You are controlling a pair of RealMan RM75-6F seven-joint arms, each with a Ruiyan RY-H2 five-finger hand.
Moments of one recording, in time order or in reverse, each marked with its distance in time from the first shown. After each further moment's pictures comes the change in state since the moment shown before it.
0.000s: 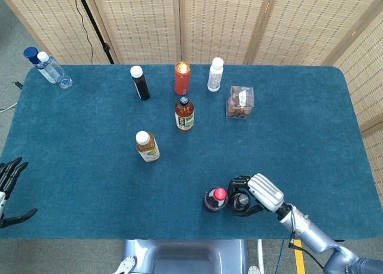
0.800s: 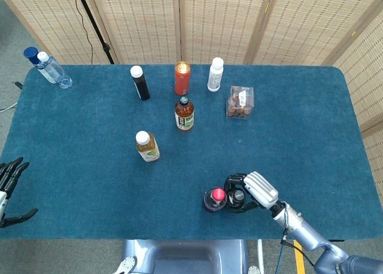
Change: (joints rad) left arm -0.003 -0.002 0.000 -0.003 -0.004 -0.010 0.011; right arm 0.012 -0.057 0.002 0.021 0.063 -0.018 0.000
